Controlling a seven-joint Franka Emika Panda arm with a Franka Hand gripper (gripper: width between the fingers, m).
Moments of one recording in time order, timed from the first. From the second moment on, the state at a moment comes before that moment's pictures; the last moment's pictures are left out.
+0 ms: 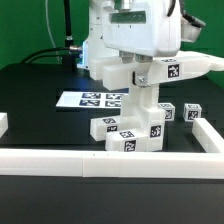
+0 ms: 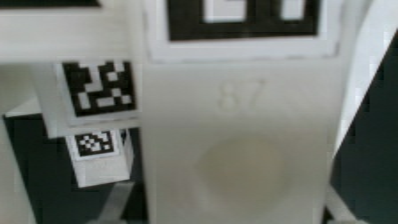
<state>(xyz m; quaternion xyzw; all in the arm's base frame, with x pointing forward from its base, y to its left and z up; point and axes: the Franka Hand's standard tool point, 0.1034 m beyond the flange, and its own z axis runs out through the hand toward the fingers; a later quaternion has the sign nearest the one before) 0.592 0.013 0.114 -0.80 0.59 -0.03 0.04</state>
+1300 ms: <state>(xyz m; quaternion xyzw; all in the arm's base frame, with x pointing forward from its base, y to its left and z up) 0.595 0.004 0.114 -0.81 0.59 -0.03 0.04</state>
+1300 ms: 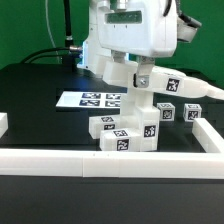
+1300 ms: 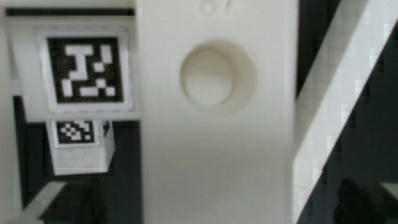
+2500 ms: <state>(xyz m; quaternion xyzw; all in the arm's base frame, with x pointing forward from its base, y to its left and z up) 0.594 -0.031 0.082 -0.81 0.58 -0.05 0.01</state>
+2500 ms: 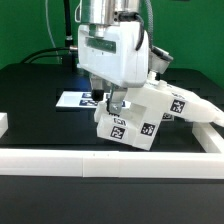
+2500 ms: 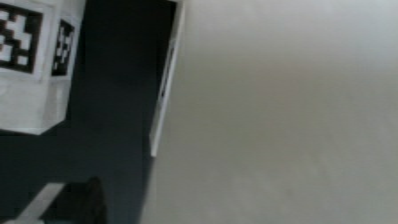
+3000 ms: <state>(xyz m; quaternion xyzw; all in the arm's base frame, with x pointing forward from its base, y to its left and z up) 0.606 -0.039 0.127 -0.82 0.58 -0.05 0.04</state>
